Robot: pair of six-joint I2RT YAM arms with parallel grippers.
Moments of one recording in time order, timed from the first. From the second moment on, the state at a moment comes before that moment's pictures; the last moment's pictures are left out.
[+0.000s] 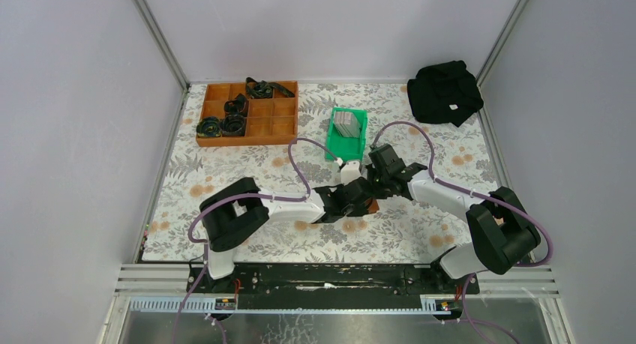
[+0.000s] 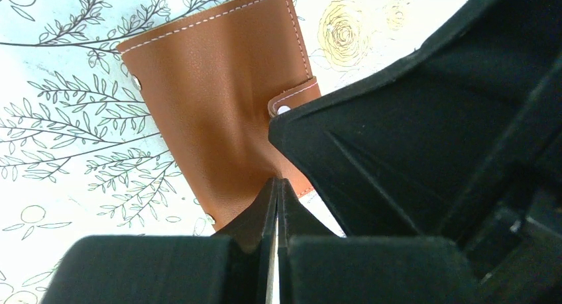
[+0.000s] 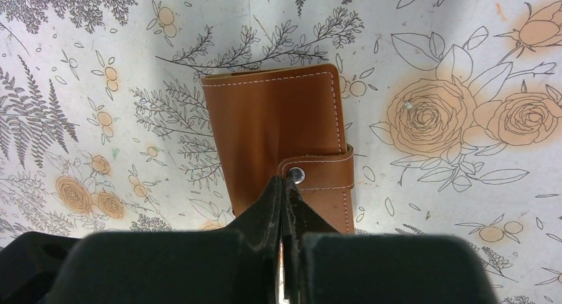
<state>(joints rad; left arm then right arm) -1.09 1.88 1.08 -0.05 -0.28 -1.01 0.59 1.46 0.78 -0.35 -0.02 0.58</state>
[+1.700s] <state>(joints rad) -1.09 1.87 1.04 0.01 -0.27 -1.03 0.52 1.50 0.79 -0.33 -0.11 0.60</state>
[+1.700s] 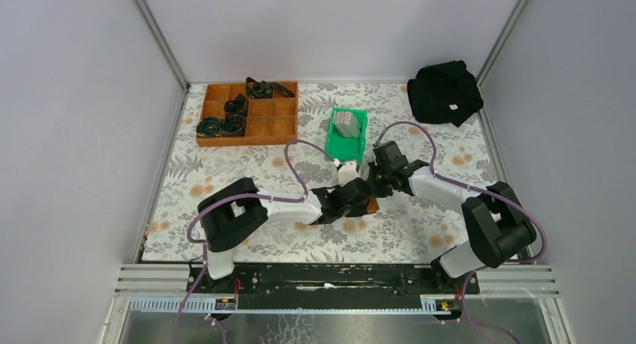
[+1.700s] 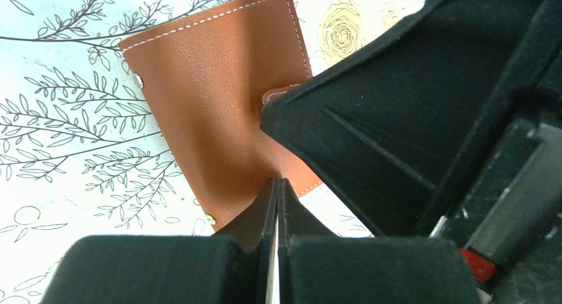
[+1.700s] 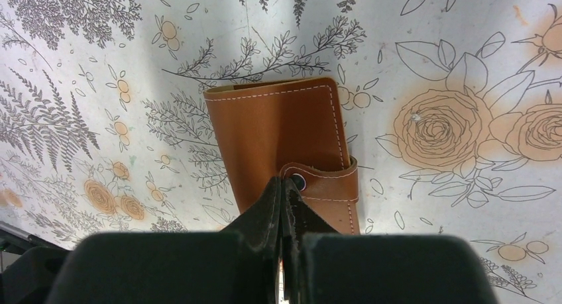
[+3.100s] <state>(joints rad) -1.08 1.87 1.03 0.02 -0.26 -1.03 0.45 1.50 0.81 -0.25 -0.12 0.62</state>
